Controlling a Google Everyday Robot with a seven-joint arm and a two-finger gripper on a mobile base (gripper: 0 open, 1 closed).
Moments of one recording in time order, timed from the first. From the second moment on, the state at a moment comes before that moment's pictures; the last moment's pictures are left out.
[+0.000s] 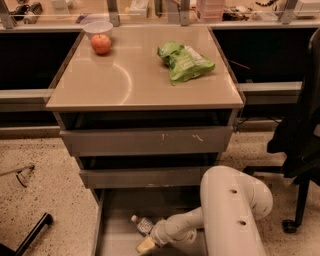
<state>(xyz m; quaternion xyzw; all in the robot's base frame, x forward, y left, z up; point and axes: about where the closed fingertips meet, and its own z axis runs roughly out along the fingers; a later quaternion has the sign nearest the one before) 0.491 0.046 0.131 -0.39 0.87 0.20 0.22</state>
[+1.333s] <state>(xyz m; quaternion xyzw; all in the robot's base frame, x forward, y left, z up) 0.495 0.043 0.151 -0.39 0.86 0.22 0.22</state>
